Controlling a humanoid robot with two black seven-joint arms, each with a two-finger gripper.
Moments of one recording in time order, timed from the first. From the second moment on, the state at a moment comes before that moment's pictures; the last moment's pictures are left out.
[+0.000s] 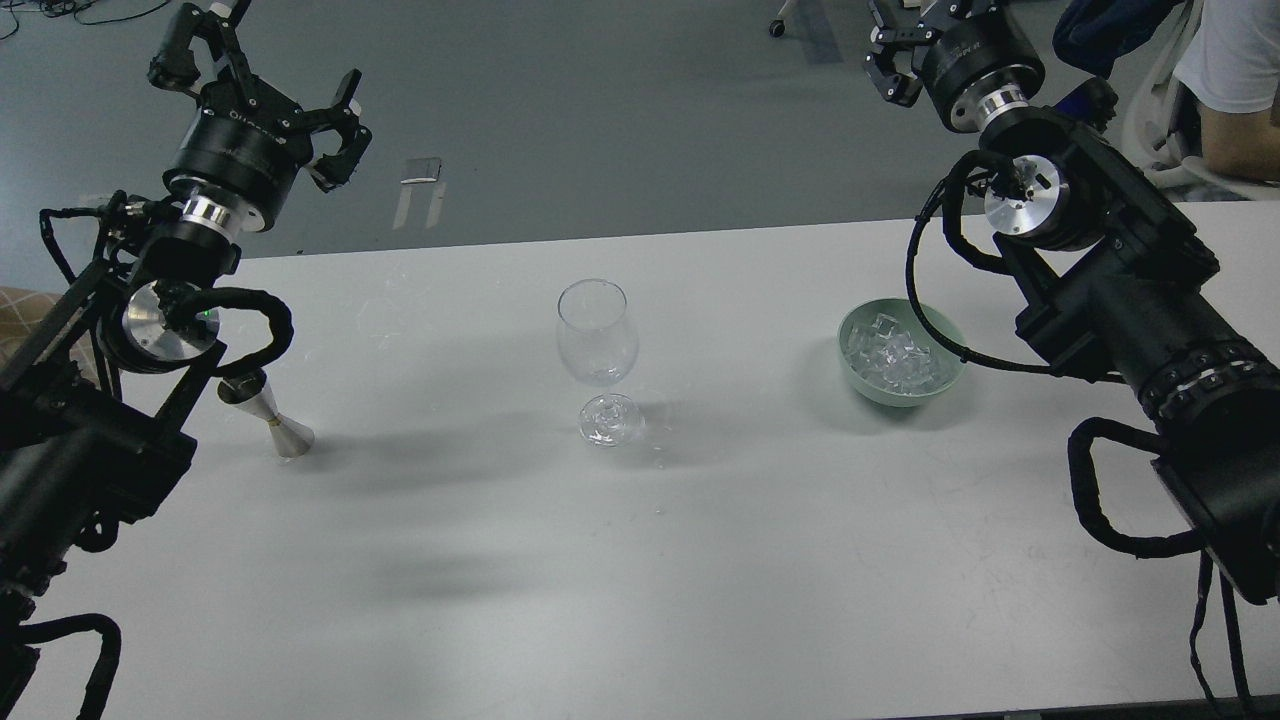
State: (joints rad) left arm -0.66 0.45 -1.09 -1.05 0.08 -0.24 -0.19; right arm 1.06 -0.05 1.13 0.44 -0.42 0.21 0.25
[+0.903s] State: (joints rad) left arm 0.18 0.55 -1.48 -1.56 -0.16 -0.24 -0.19; right arm 1.05 -0.07 1.14 0.44 -0.42 0.21 0.25
